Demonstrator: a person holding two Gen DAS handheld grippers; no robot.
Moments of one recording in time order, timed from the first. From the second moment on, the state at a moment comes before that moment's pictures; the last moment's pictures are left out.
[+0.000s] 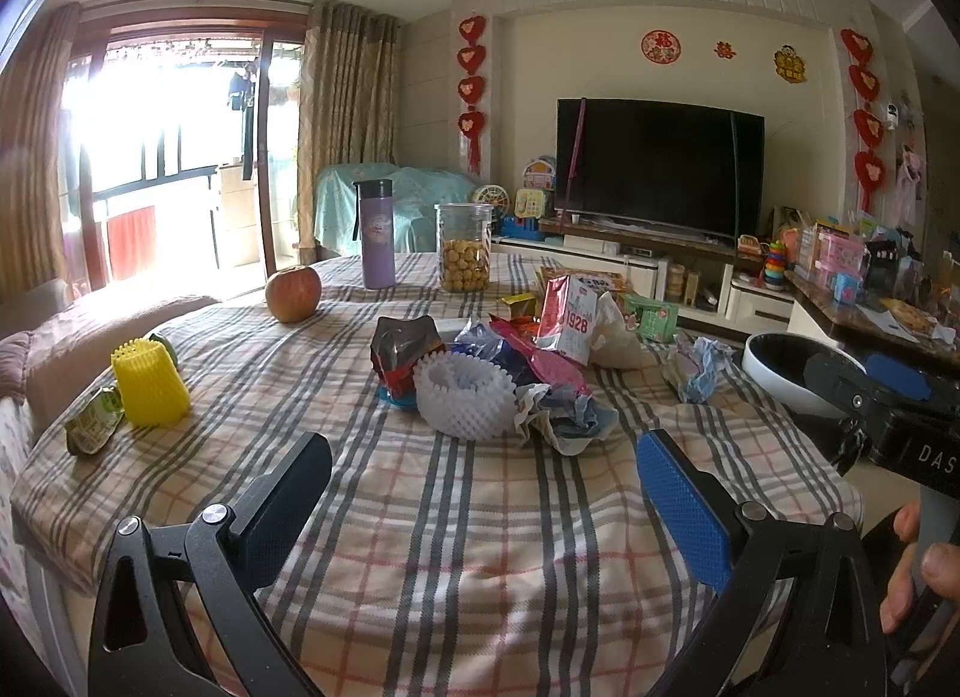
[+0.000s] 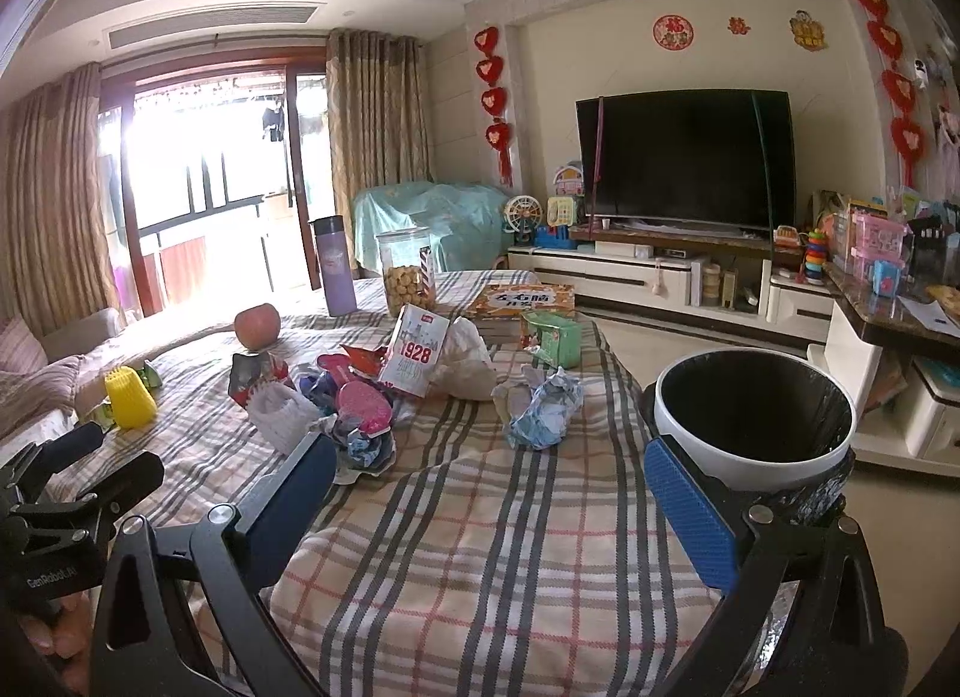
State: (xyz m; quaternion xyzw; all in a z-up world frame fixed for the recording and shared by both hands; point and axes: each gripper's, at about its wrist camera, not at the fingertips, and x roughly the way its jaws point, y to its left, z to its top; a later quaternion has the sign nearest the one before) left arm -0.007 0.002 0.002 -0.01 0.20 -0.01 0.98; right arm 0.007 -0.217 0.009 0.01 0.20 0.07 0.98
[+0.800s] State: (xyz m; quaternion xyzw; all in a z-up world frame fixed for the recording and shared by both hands) left arm -0.008 0.002 0.001 -0.01 0.20 -0.01 0.98; right arm 0.005 -0.217 0.010 0.01 0.20 0.07 0.98
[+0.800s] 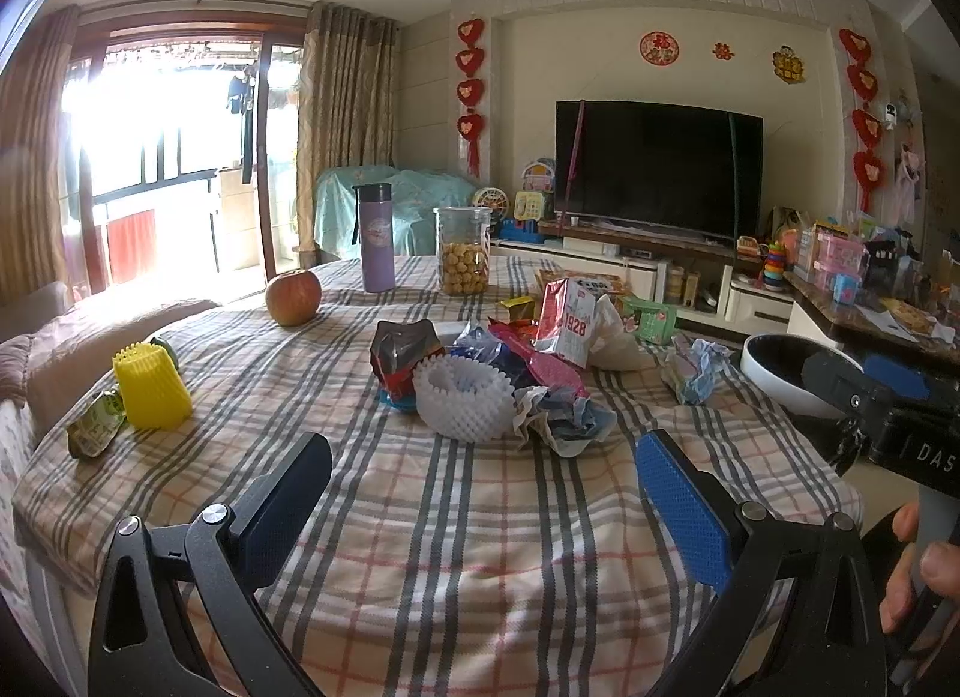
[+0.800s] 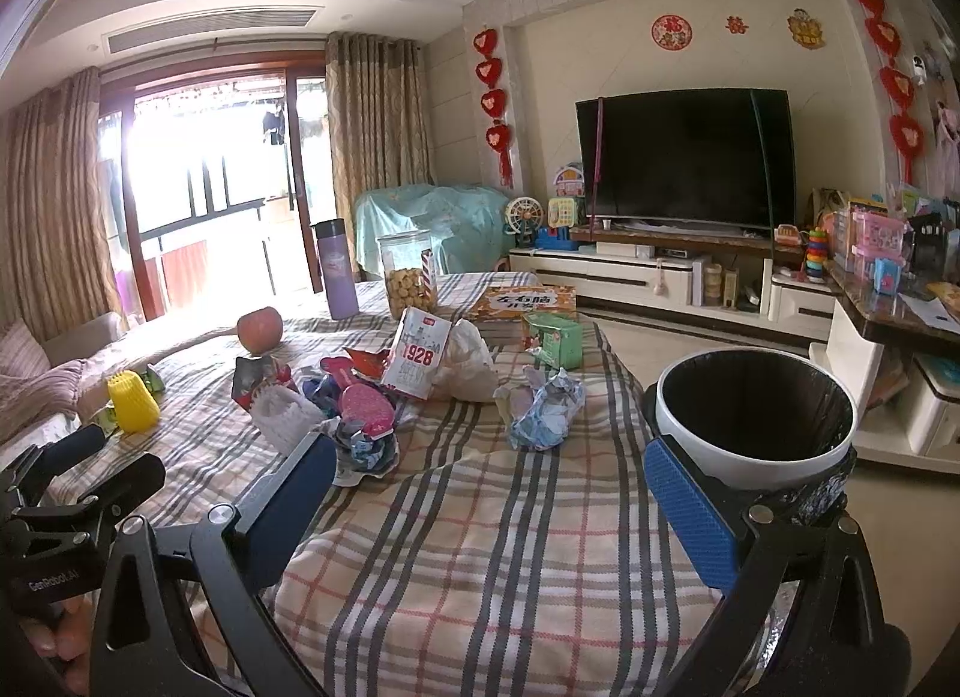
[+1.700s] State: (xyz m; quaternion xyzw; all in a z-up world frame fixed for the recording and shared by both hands) left arm 0.008 -0.005 -0.001 -0.01 0.22 -0.03 0.98; right arm 0.019 -0.218 0.009 0.02 0.22 0.08 0.97
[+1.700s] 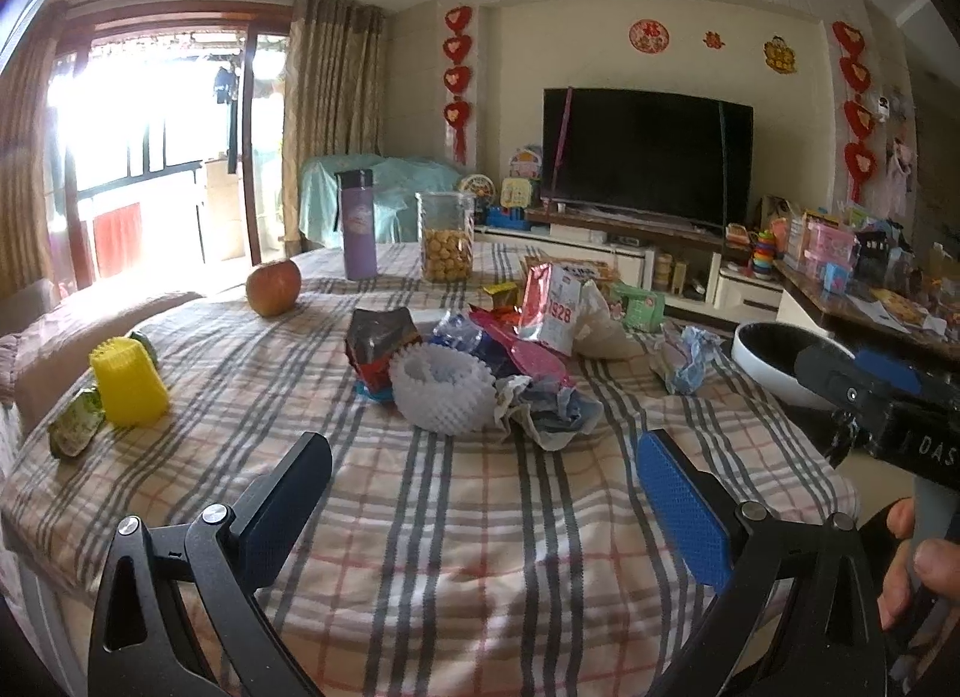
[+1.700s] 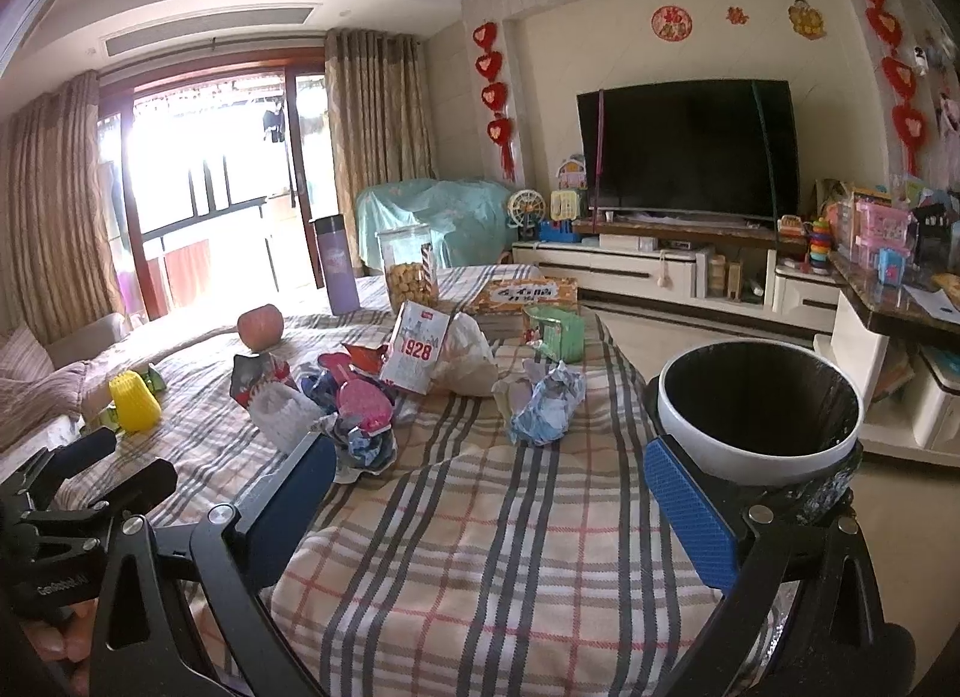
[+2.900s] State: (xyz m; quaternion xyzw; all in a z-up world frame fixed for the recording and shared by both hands) left arm 0.180 -0.035 -0.051 -0.03 0.38 -0.07 0.92; right arm 0.173 -0.259 -0.066 0.10 0.40 0.09 0.91
